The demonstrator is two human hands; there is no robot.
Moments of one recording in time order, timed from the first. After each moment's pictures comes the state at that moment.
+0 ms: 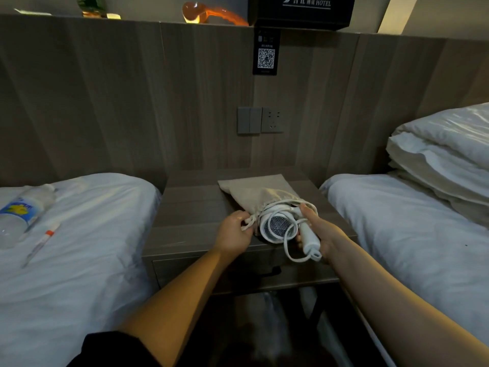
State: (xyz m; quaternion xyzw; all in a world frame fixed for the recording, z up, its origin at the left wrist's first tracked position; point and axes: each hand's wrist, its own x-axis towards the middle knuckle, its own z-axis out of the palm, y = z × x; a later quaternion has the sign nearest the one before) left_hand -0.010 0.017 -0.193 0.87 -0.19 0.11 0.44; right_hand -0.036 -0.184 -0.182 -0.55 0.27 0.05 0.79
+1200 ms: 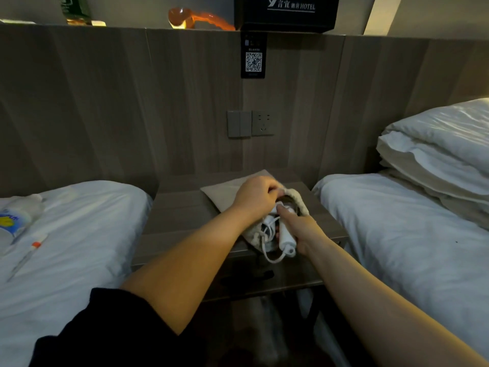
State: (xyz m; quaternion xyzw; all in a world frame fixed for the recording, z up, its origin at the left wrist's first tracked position) left_hand -0.002 -0.041 -0.100 0.89 -0.31 0.12 0.33; right_hand -0.032 -0.159 -0.170 -0.66 0.28 -0.03 0.70
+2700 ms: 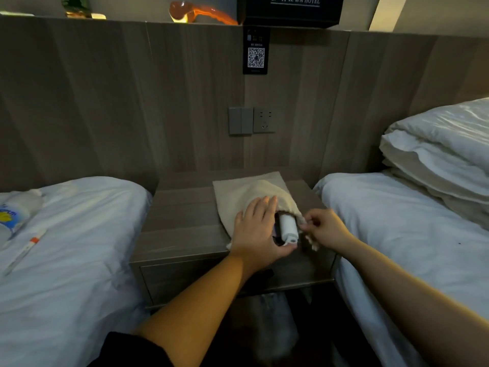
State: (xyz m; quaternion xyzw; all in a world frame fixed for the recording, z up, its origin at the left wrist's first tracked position) left_hand -0.028 -0.036 -0.190 0.92 -0.29 0.19 0.19; right_hand -0.051 -0.223 -0.172 -0.92 0.04 -0.12 0.36
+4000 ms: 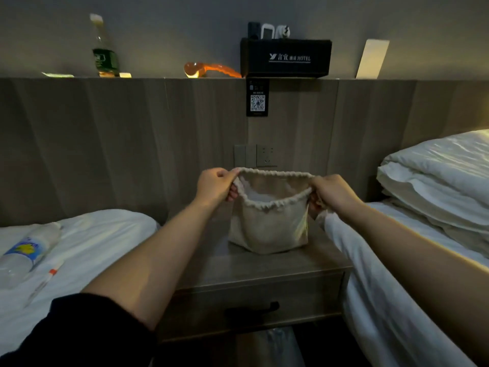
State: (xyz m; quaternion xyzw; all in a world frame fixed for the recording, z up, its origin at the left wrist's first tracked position) left_hand 0.030 0.021 -0.036 0.75 -0.12 0.10 0.64; right_hand -0.052 -0.199 -0.030 -0.85 0.10 -0.19 0.49
